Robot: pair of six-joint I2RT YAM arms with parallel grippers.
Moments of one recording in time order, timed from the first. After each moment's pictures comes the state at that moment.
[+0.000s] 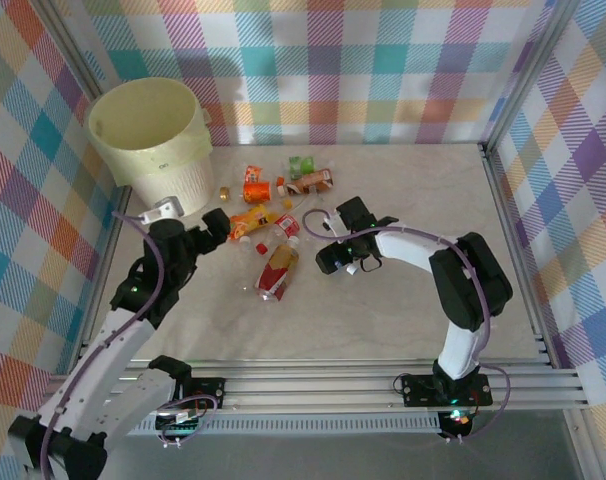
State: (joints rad) left arm -0.37 0.84 0.78 -0.35 -0.26 -0.63; right arm 0.57 1.81 1.12 -0.41 -0.11 -0.03
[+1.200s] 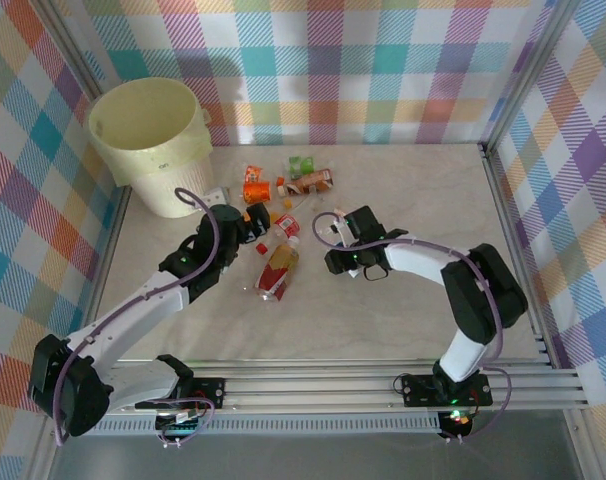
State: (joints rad) left arm -0.58 1.16 0.87 -0.22 -0.42 -0.67; right arm 0.57 1.68 0.96 -0.29 -0.12 0.11
